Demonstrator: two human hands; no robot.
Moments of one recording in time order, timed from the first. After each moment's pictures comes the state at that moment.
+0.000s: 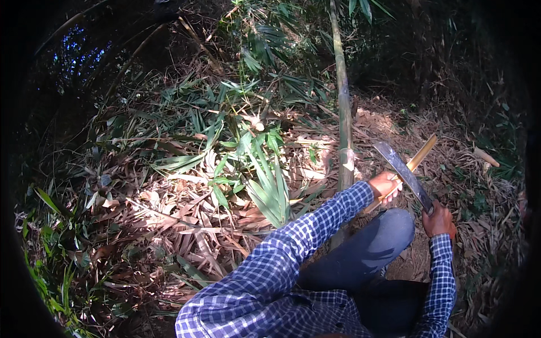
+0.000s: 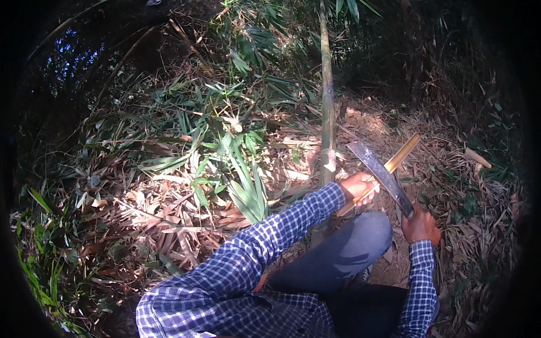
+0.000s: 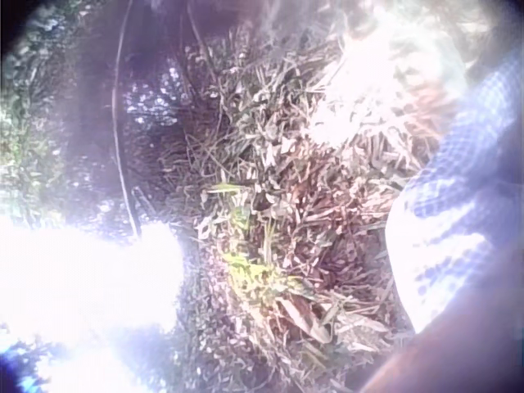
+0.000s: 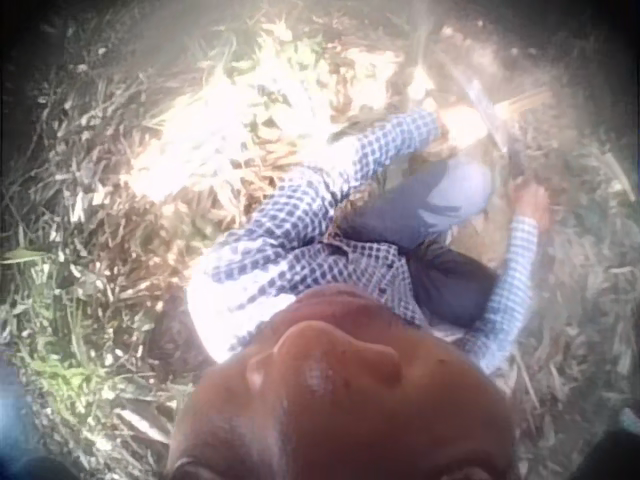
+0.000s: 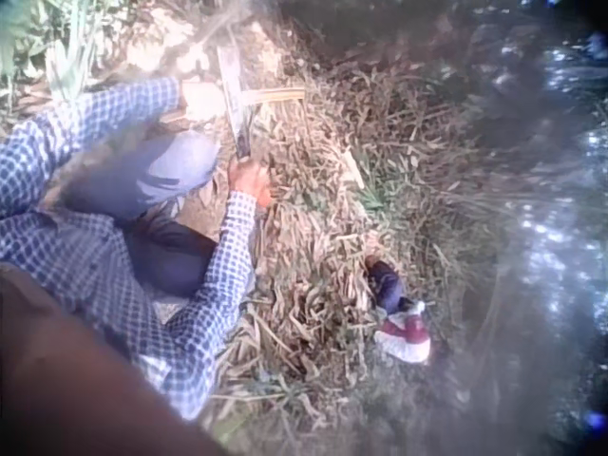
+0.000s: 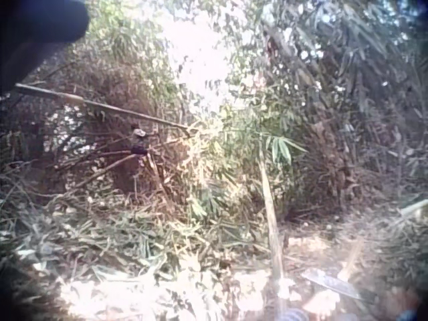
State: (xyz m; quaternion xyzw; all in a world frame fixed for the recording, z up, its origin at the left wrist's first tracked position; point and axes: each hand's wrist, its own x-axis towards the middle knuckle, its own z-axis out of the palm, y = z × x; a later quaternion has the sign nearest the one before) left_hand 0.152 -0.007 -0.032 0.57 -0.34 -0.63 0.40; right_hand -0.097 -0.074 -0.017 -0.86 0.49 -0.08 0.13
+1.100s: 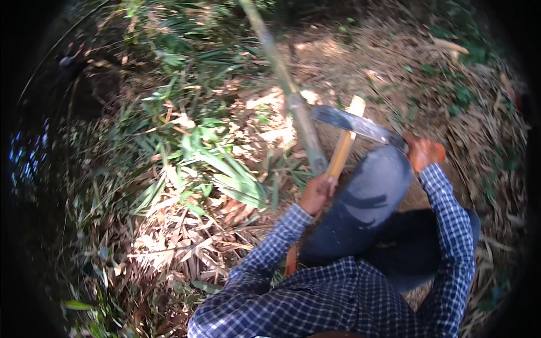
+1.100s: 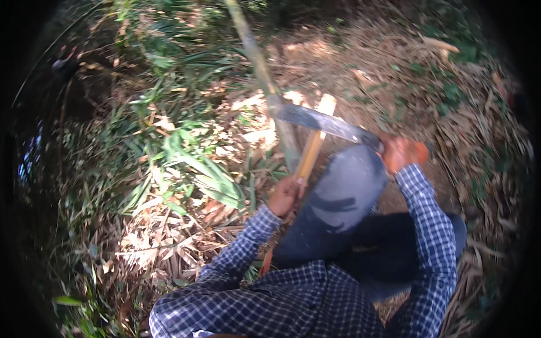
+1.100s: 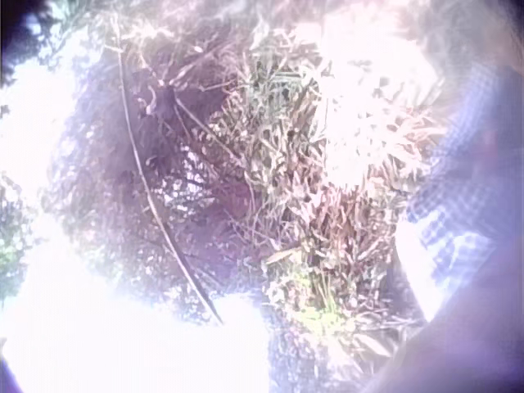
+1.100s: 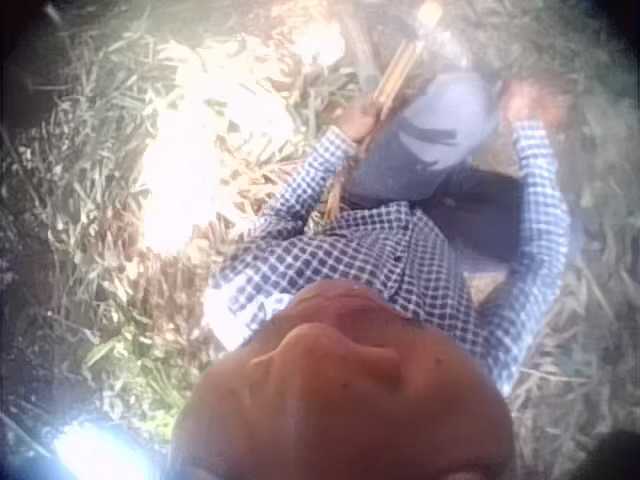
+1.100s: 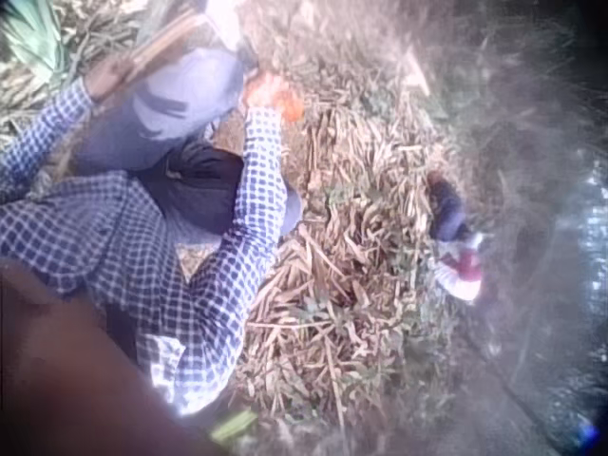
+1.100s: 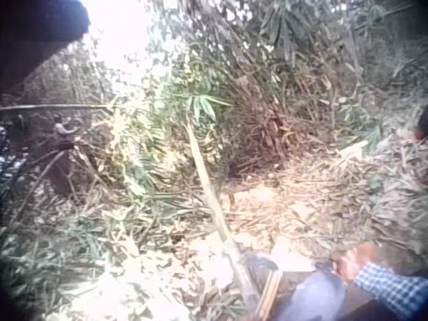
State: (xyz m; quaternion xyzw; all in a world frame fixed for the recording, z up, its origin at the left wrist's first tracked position) left_hand 0.122 0.160 -0.079 0.68 -0.25 -0.55 0.42; right_hand -0.109 -0.076 -0.073 -0.89 0.43 -0.03 0.17
